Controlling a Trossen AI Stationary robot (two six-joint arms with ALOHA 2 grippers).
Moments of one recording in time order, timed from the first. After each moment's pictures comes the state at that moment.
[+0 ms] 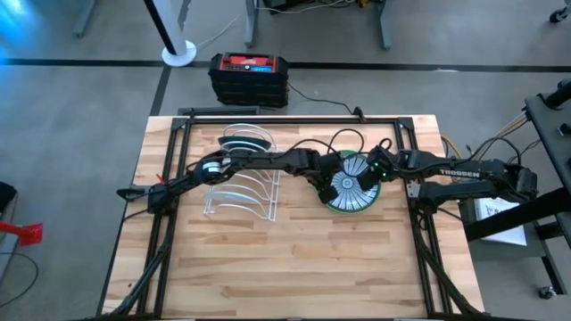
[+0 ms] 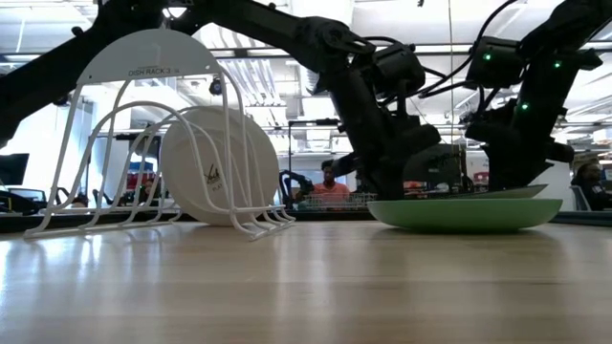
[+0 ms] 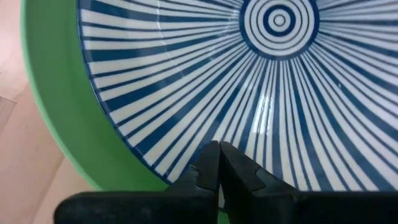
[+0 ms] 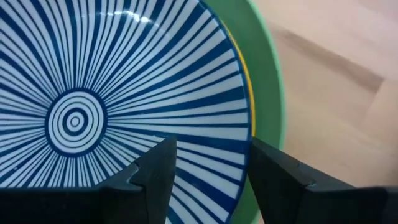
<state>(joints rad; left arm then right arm) 0.14 2.50 2.18 -0.79 -0.07 -0.27 -0.38 1.00 0.48 -0.65 0.18 0.63</state>
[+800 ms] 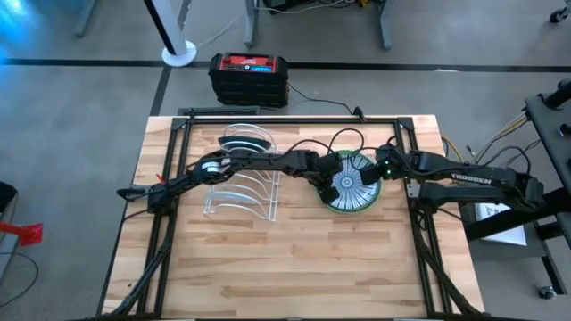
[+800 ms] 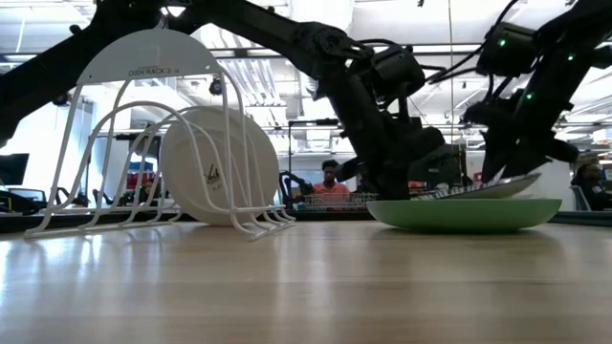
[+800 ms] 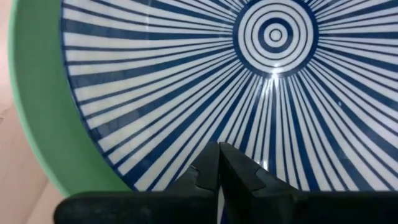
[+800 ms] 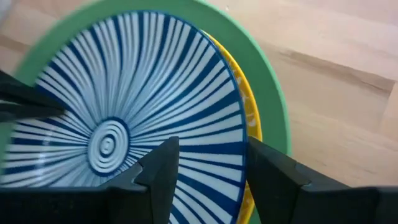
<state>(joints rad) 0.13 2.50 2.12 -0.67 -0.06 -0.27 -0.39 0.85 0.44 -0.60 0.16 0.74</state>
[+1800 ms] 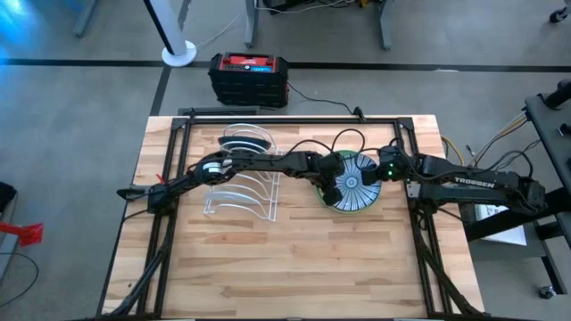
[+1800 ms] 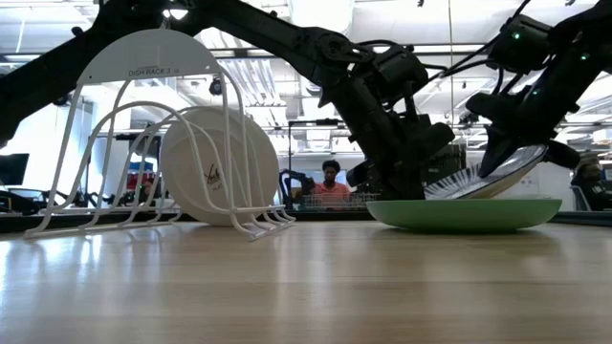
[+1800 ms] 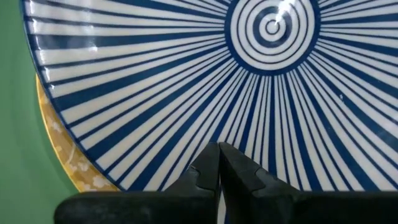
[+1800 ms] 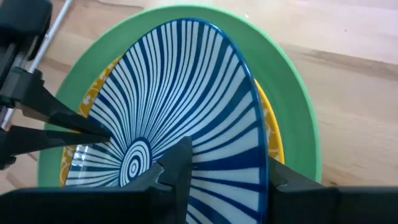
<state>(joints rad) 0.13 2.50 2.12 -0.58 -0.01 -0.24 -0.37 0.76 0.38 -0.52 0.13 0.81</state>
